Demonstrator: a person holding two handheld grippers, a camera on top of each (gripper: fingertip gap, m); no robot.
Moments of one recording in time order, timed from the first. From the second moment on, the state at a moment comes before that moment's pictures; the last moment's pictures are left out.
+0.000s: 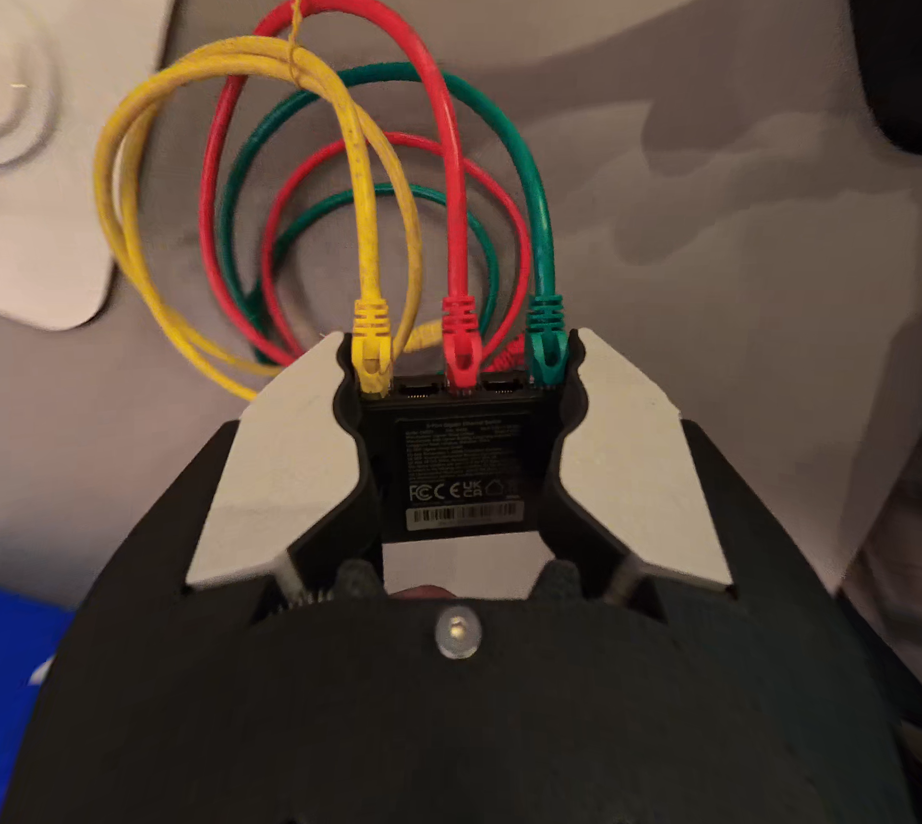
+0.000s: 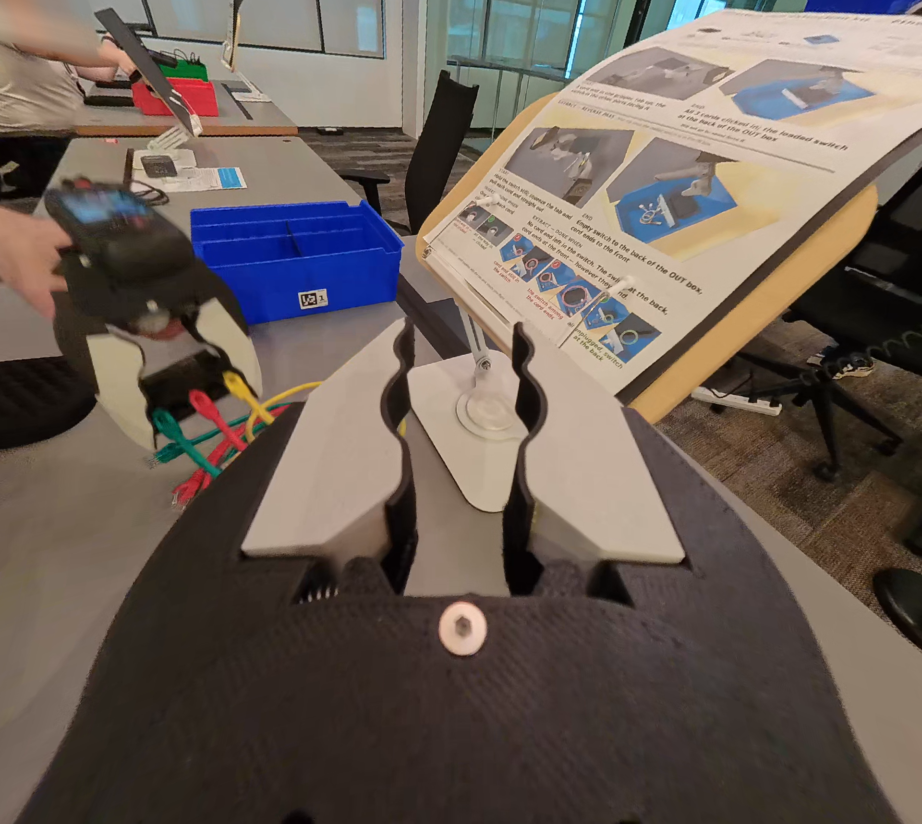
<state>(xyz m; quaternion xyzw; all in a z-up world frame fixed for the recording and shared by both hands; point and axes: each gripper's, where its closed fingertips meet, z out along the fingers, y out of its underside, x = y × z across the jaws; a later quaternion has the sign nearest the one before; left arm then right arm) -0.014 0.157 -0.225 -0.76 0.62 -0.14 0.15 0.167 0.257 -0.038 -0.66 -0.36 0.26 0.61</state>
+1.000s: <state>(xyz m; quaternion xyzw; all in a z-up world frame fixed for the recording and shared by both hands) -0.030 0.159 -0.308 -0.78 0.61 -0.07 0.12 0.150 0.259 -0.050 -0.66 -0.38 0.26 0.59</state>
